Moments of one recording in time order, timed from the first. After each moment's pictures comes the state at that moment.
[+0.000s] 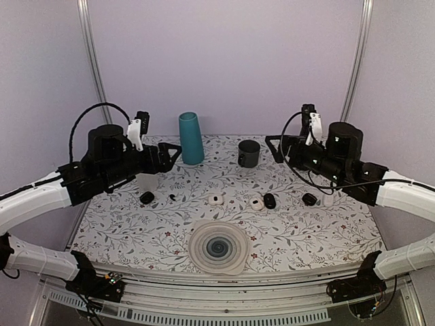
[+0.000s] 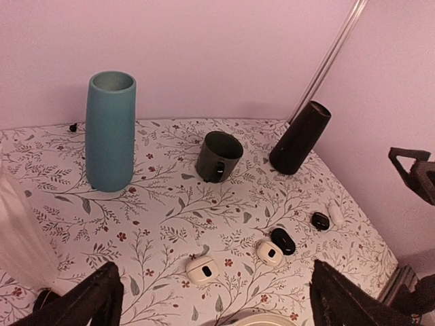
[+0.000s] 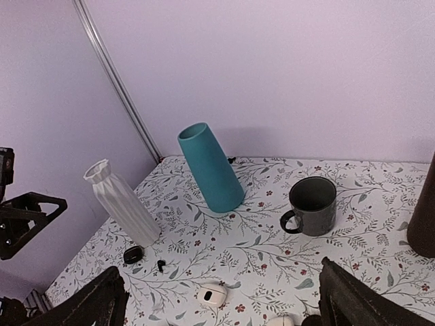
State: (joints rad) left arm -0.74 1.10 0.90 -0.06 -0.15 -0.41; right arm 0.76 1.19 0.91 0.13 0.16 0.39
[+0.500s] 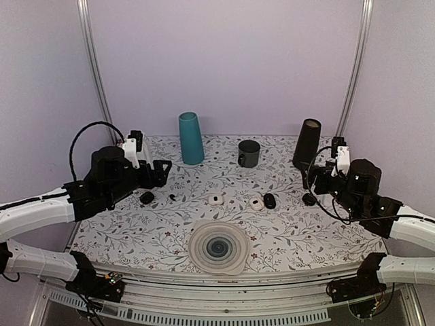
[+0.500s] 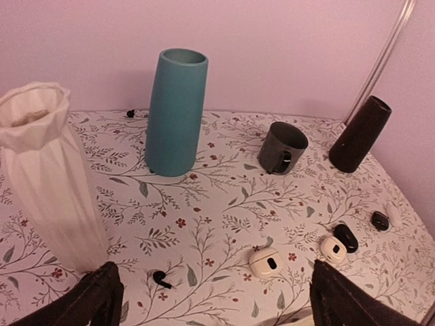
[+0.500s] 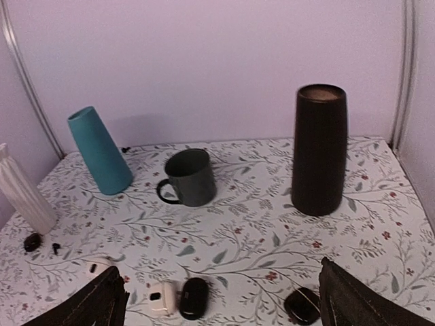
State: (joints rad) left arm -0.73 1.06 0.70 0.06 -0.30 -0.37; right arm 0.73 0.85 0.55 0.13 0.42 0.28
